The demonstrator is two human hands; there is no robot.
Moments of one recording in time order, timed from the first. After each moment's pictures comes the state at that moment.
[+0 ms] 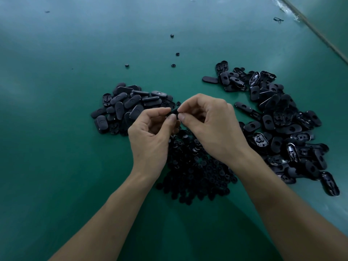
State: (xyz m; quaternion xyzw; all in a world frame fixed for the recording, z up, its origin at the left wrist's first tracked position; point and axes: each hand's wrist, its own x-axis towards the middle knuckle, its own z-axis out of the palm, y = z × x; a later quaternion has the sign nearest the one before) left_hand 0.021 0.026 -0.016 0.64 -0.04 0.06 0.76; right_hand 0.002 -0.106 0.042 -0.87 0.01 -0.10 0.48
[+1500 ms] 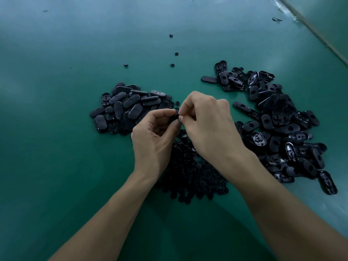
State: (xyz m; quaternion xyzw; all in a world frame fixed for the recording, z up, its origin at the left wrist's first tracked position) left_hand 0.019 0.026 -0.017 0.69 -0.05 0.03 0.73; right_hand 0.003 -0.092 0.049 -0.93 0.06 -0.09 0.35
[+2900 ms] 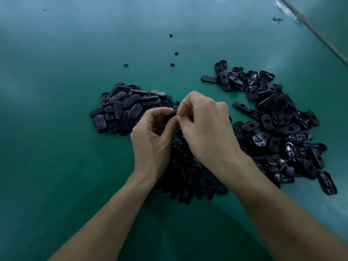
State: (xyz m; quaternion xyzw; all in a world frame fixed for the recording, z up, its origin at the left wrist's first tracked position) left_hand 0.019 0.026 -0.017 0.70 -0.06 0.06 0.71; right_hand -0.002 -0.084 0.050 -0.92 0.07 -0.11 0.36
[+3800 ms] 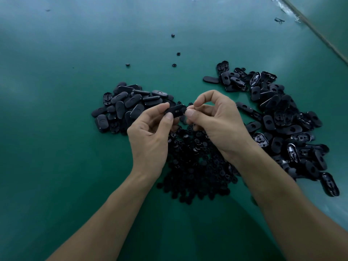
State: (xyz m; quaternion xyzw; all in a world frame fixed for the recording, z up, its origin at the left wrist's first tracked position) left_hand 0.022 0.026 -0.018 0.63 -0.02 0.06 0.78; right_hand 0.005 -0.112 0.038 -0.71 0.09 -0.02 0.70
